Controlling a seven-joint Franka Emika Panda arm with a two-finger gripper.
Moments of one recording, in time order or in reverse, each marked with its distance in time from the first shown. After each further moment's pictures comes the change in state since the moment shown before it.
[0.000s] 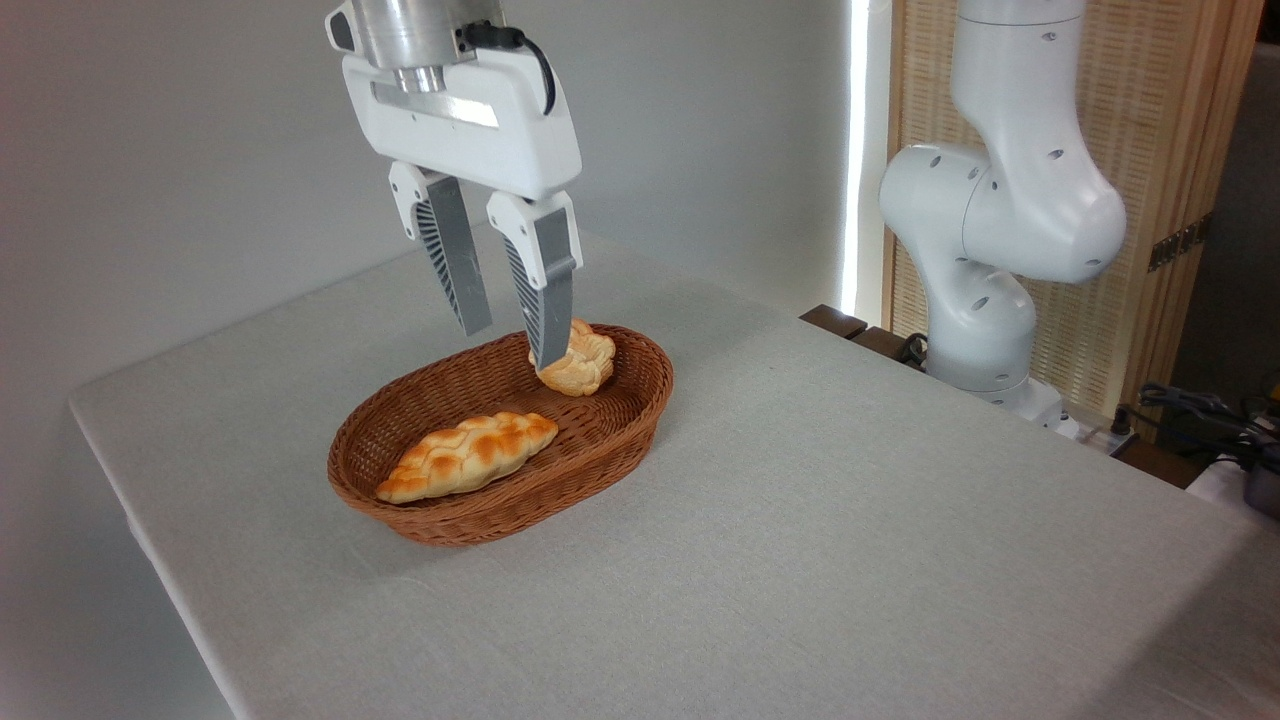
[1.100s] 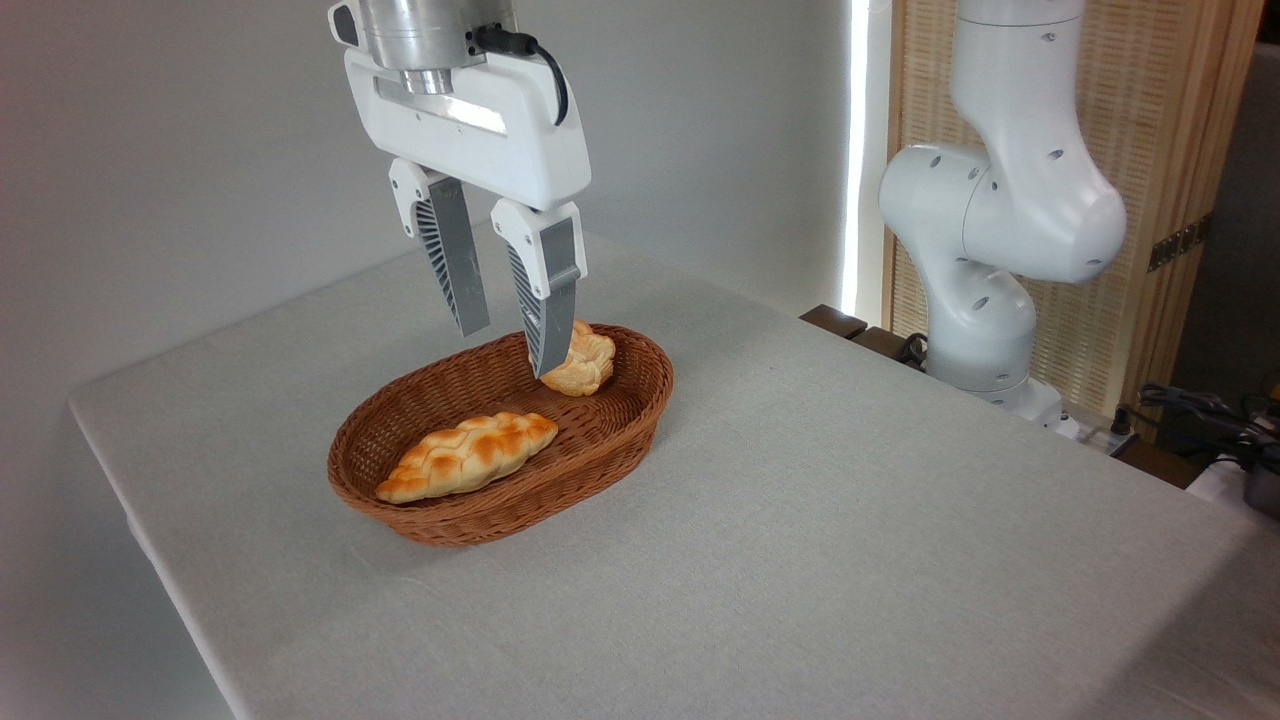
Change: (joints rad) arm 0.003 -0.002 0.036 0.005 -0.048 0.022 0.054
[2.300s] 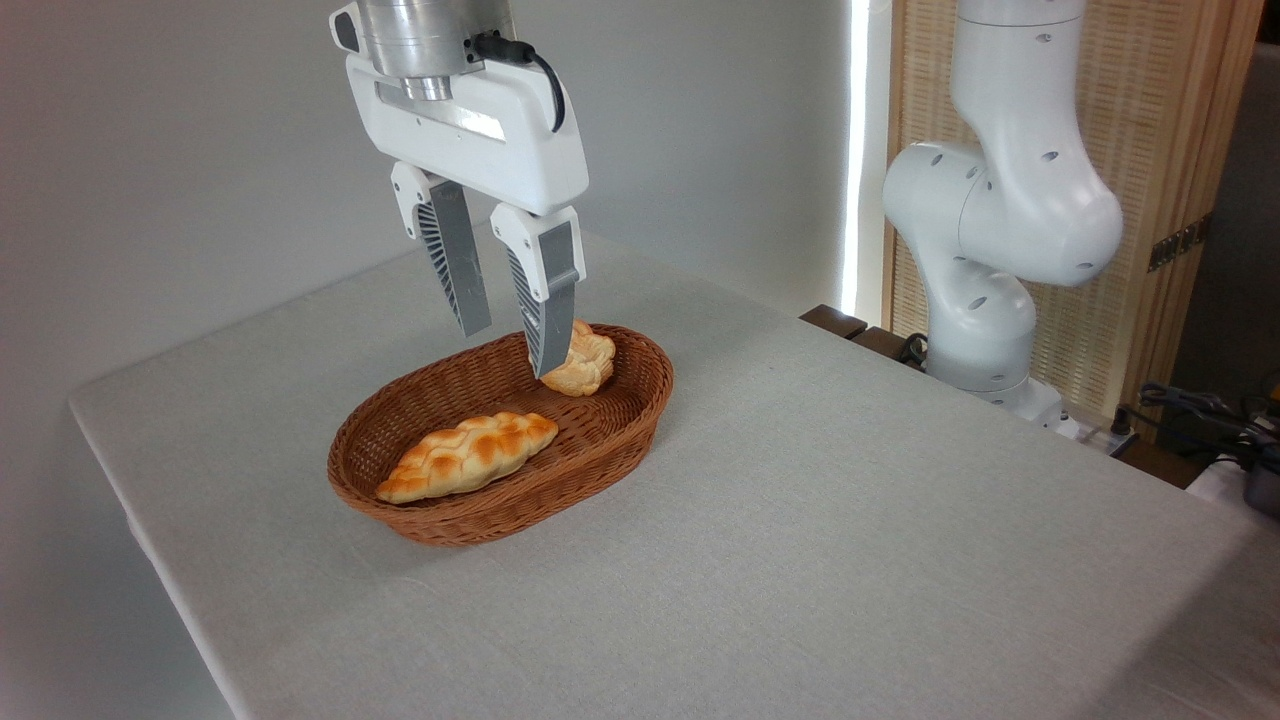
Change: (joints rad) arm -0.091 0.000 0.081 -0.007 -0.002 -0.003 0.000
